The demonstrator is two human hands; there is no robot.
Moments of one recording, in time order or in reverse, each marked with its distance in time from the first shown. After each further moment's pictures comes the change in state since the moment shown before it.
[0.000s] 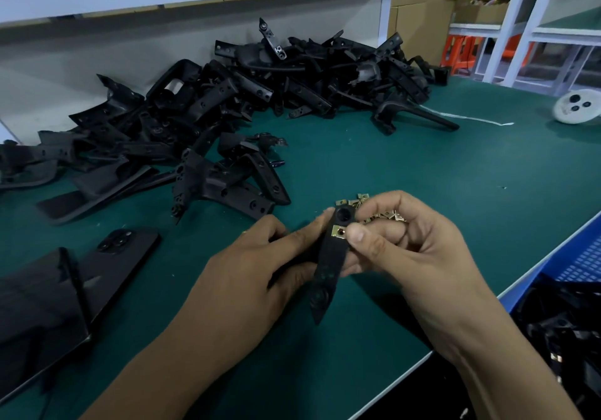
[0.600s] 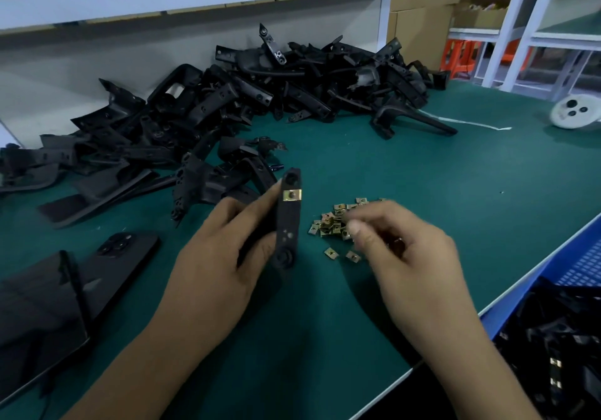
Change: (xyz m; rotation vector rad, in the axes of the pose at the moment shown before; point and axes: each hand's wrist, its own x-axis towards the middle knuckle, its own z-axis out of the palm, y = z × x) left_hand 0.001 -0.024 -0.003 -0.114 0.240 -0.052; right_hand 0.001 0.011 -0.003 -0.801 0.228 -0.200
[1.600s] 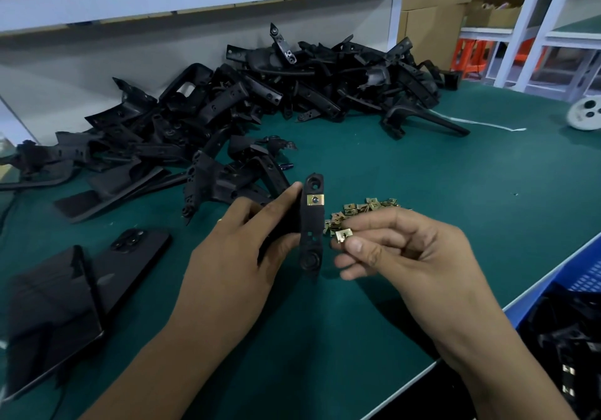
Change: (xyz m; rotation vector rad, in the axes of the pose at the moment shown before) left_hand 0.002 0.013 0.001 0.136 -0.005 -0.067; right_hand 0.002 -0.011 -0.001 0.648 -0.191 0.223
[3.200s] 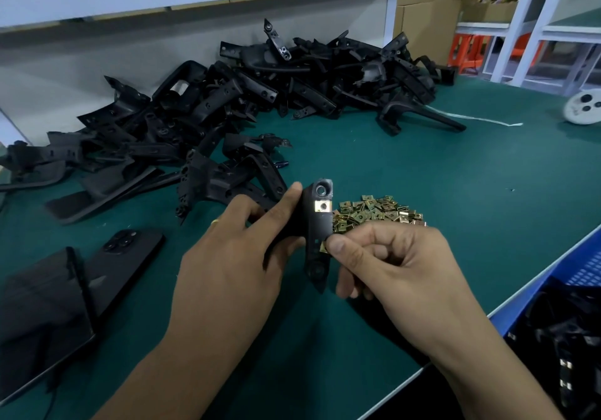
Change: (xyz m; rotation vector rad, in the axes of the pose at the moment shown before) left_hand -0.004 0.020 -0.002 0.153 0.077 0.027; right_hand -0.007 -0.008 0.010 -0.271 -0.059 0.013
